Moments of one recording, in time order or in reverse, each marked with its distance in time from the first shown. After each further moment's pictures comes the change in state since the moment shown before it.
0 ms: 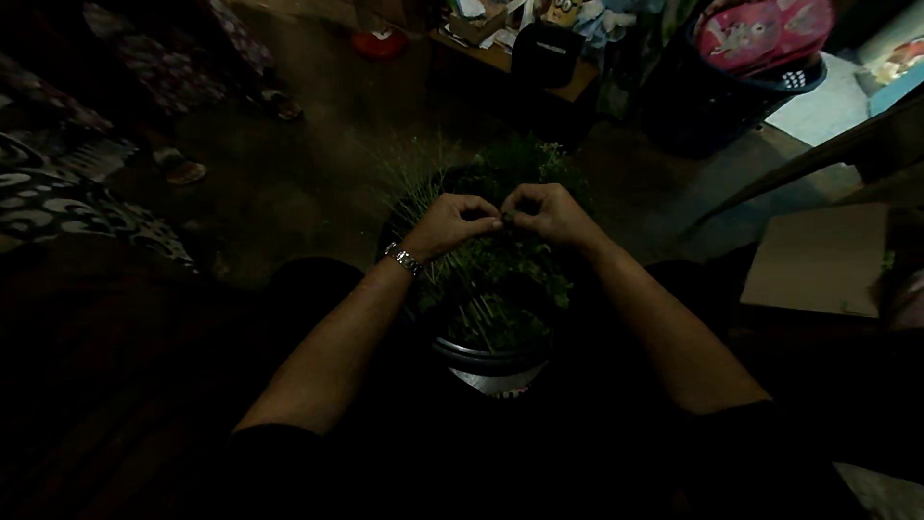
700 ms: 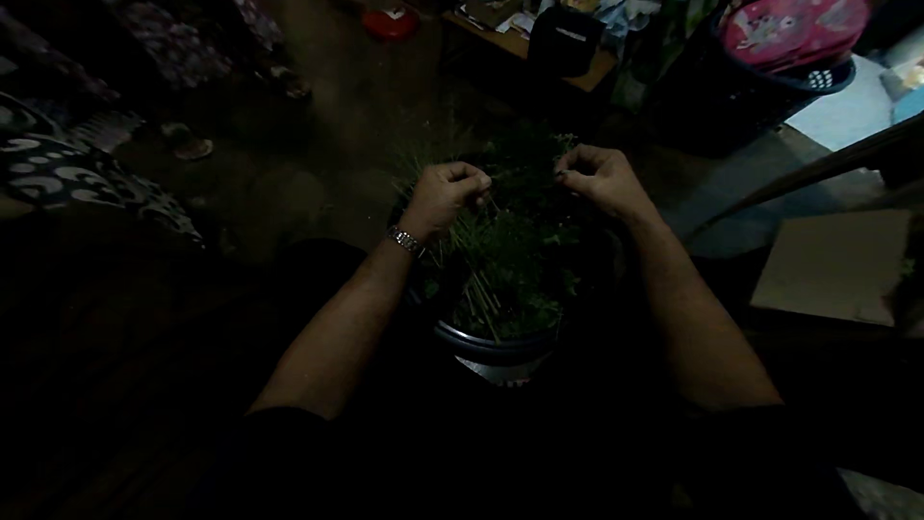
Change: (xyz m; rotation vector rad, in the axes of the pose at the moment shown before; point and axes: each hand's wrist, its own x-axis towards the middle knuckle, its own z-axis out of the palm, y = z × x) left_hand -0.006 0.002 -0.012 -0.339 0.286 -0.150; right_hand -0.001 0.001 -0.034 -0.027 0.183 0.042
